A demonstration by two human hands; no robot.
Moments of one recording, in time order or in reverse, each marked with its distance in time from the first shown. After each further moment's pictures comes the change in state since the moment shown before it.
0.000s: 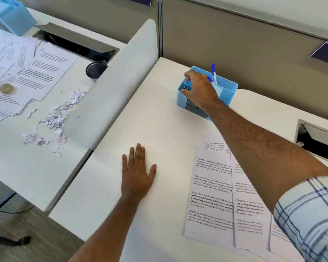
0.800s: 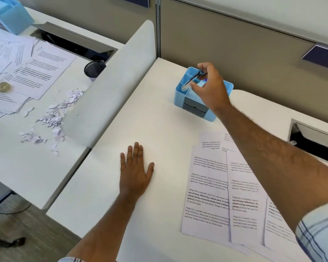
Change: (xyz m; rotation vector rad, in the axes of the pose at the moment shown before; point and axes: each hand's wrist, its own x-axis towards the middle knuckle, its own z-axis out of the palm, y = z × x) left_hand -0.001 0.000 0.001 0.023 0.012 0.012; right_hand -0.035 0.001 -0.040 0.331 0.191 0.054
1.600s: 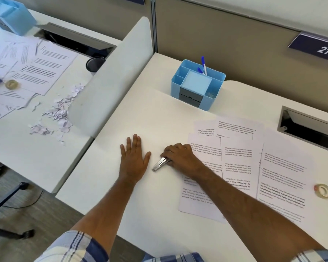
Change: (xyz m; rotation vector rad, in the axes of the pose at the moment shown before) left_hand -0.007 -0.008 -0.004 0.010 -0.115 0.017; right_hand -0.243 0.055 0.084 -0.506 -0.490 -0.405
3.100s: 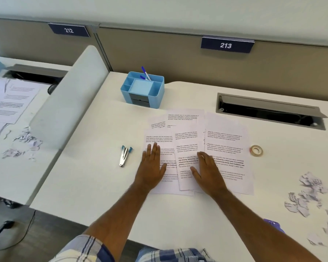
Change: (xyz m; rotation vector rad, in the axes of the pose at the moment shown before) left_hand -0.092 0.209 0.002 -0.035 -0.083 0.418; right_hand -0.275 0.072 -0.048 0.179 0.222 0.658
